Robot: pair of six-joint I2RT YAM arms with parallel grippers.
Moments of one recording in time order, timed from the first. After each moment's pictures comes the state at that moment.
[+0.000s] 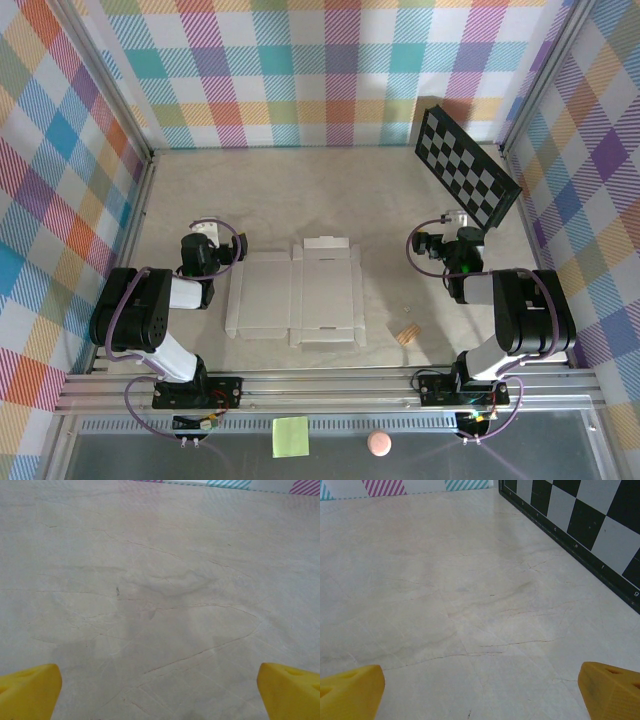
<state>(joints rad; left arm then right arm) -0.04 1.59 0.40 0.78 0.01 -0.10 0.01 1.54 0.41 0.71 -0.12 0.00</state>
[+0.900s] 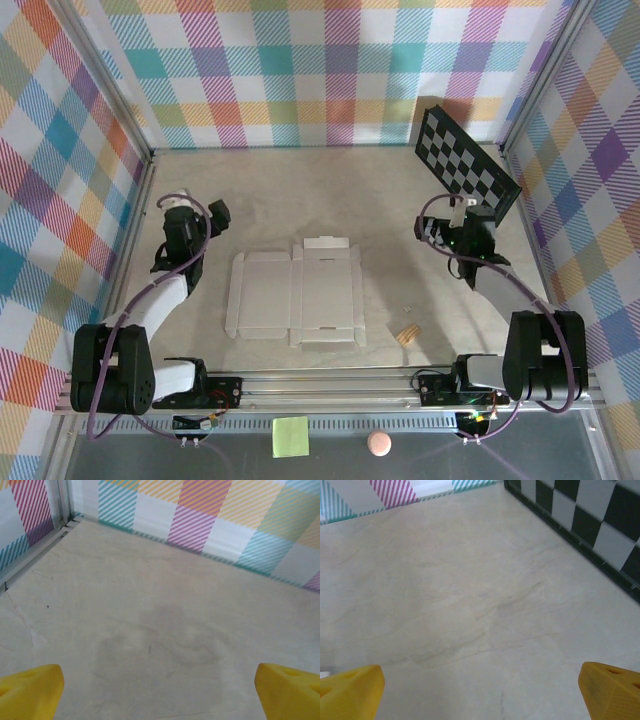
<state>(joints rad) -0.05 1.24 0.65 0.20 -0.15 -0.41 0.01 1.29 0.65 0.06 -0.18 0.16</state>
